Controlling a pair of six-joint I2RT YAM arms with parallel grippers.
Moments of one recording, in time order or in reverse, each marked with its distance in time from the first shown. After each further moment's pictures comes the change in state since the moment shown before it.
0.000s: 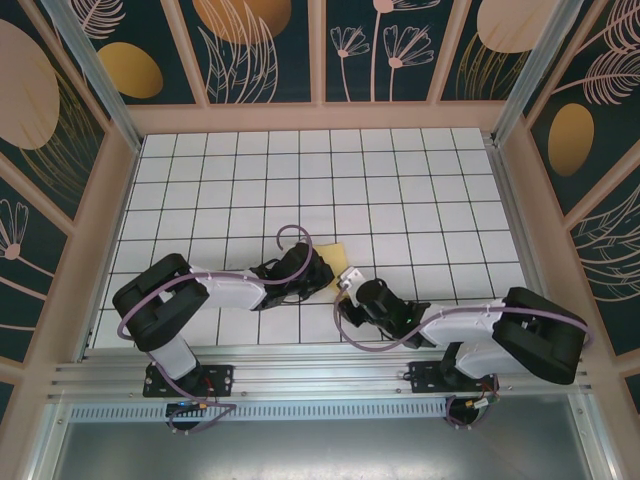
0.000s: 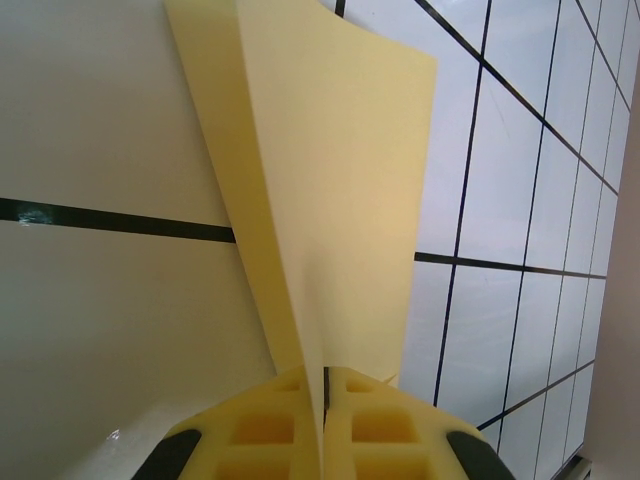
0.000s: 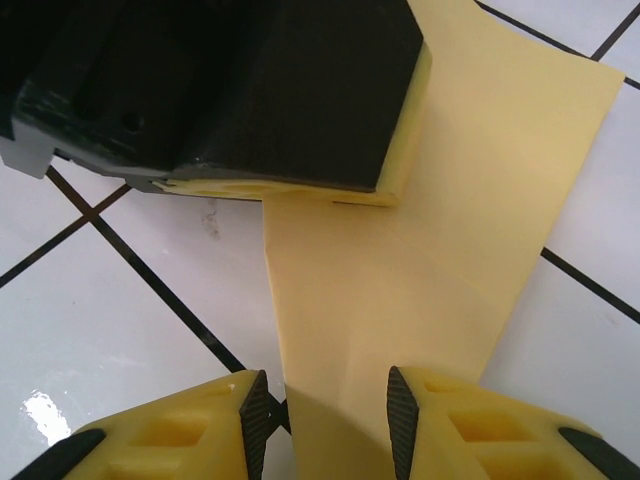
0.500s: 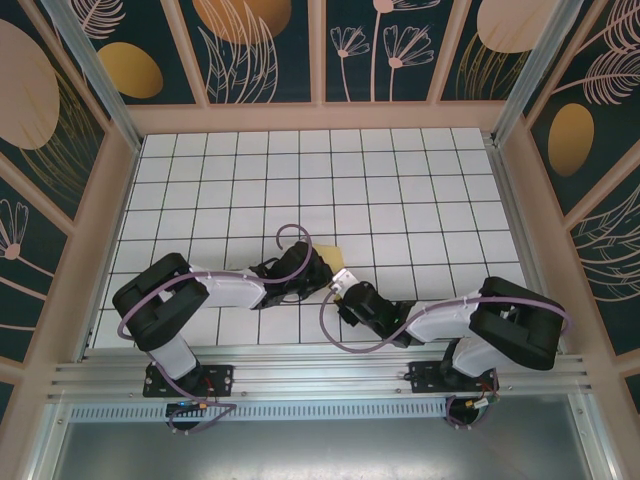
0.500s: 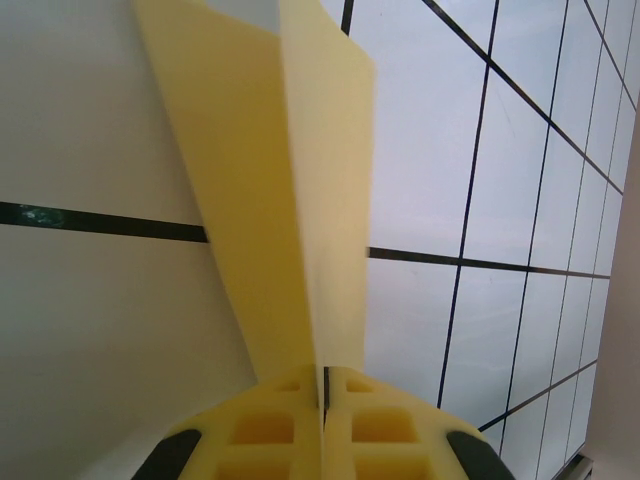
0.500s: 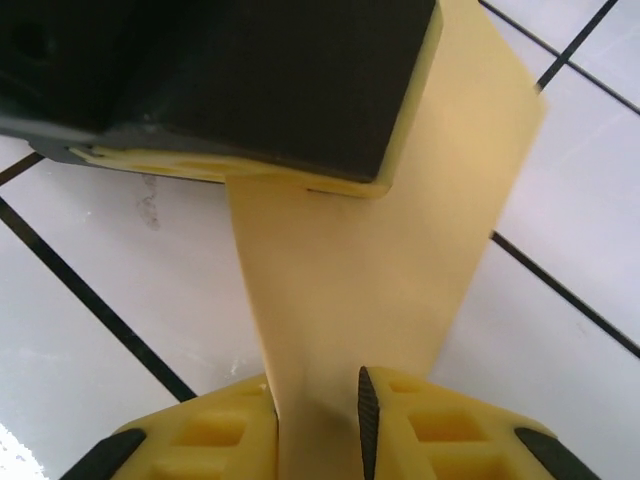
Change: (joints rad) left arm 0.006 0.001 0.003 -0.010 0.011 0.003; right arm 0.045 0.123 0.054 -0.004 0.156 -0.037
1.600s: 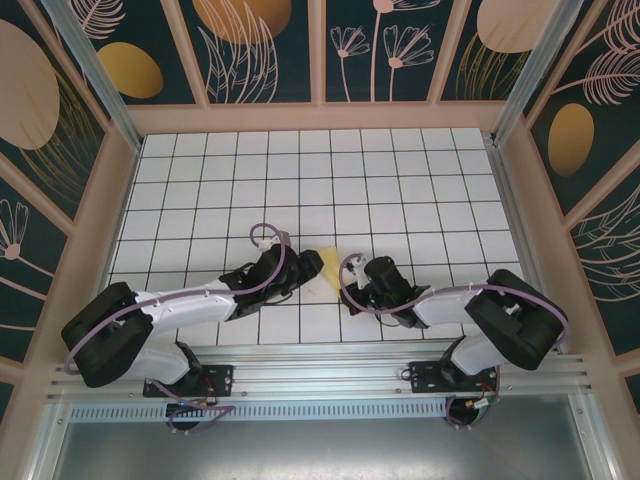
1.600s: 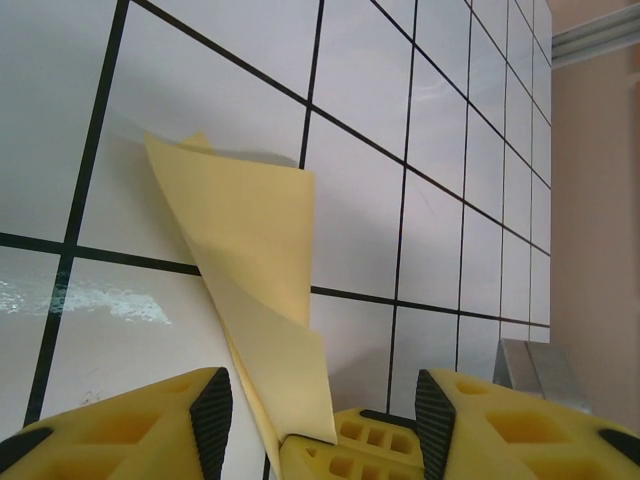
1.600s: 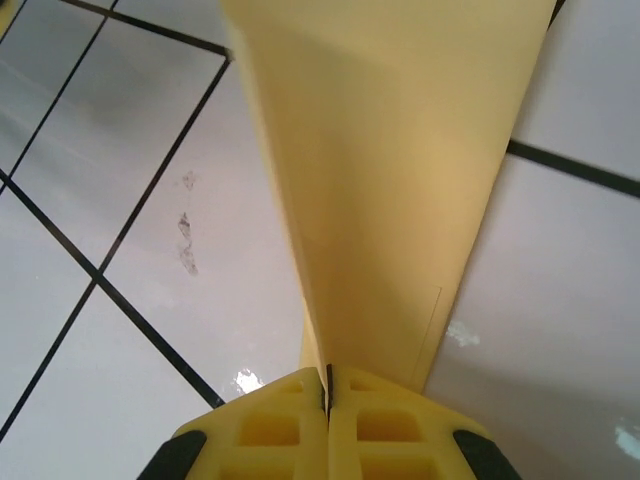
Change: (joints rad) left arm 0.002 -0.304 -0.111 -0.086 -0.162 0.019; right arm -0.304 0.024 -0.006 0.047 -0.583 0.298
